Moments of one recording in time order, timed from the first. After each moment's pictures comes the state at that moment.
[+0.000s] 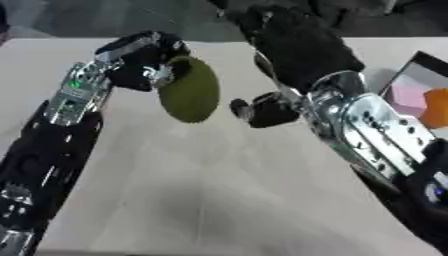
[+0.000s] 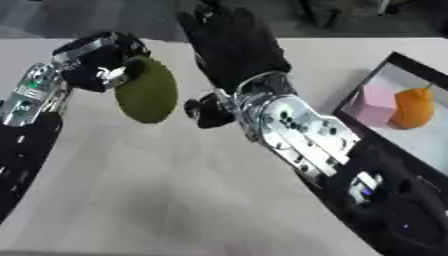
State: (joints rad) left arm -0.90 0.25 -0.14 -1.18 0.24 -0.21 -0.90; right arm -0.83 -0.33 0.61 -1.98 1.42 0.52 0.72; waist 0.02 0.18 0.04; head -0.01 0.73
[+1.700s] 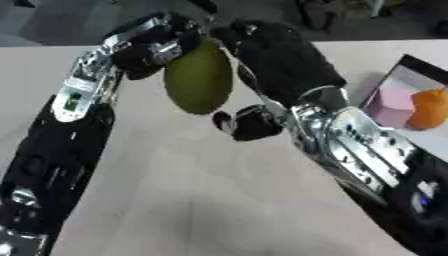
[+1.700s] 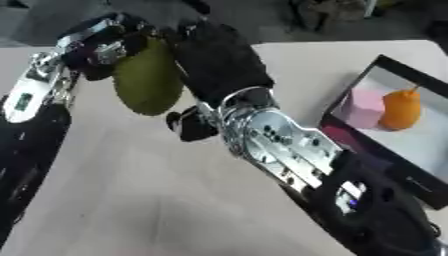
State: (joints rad) left arm -0.94 0.19 -0.11 -1.25 0.32 -0.01 -0.91; right arm -0.83 -0.30 0.62 -1.98 1.37 0.57 0.66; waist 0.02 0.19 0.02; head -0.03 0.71
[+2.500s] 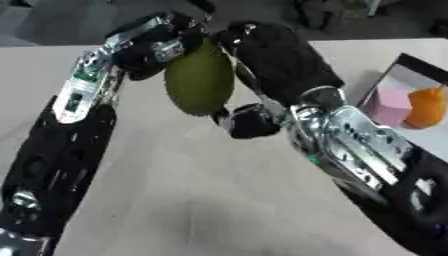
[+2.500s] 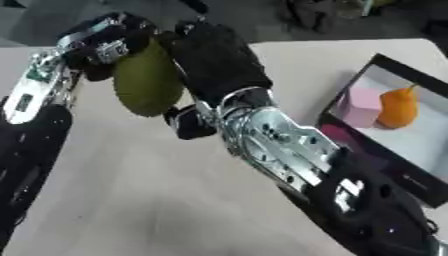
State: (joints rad) left arm -0.94 0.18 -0.11 -1.27 0.32 0.02 -0.91; right arm -0.83 -0.31 0.62 -1.98 1.32 0.59 0.62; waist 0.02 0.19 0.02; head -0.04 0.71
